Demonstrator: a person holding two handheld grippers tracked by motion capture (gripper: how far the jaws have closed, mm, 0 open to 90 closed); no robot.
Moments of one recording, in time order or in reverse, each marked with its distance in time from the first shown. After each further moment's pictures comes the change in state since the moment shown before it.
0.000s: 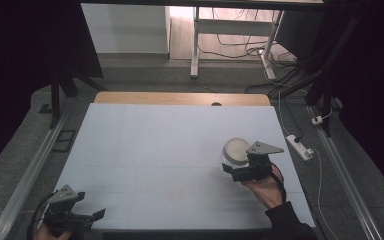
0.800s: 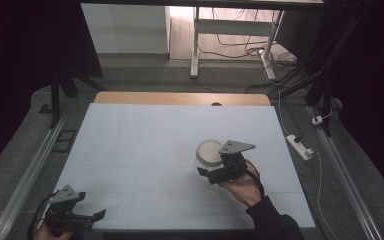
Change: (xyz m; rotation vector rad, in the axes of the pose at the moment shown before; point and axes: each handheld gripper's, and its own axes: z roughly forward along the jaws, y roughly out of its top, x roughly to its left) left arm -0.001 0.001 0.001 0.010 0.001 0.013; right arm 0.047 0.026 0.040 0.029 0.146 -0.067
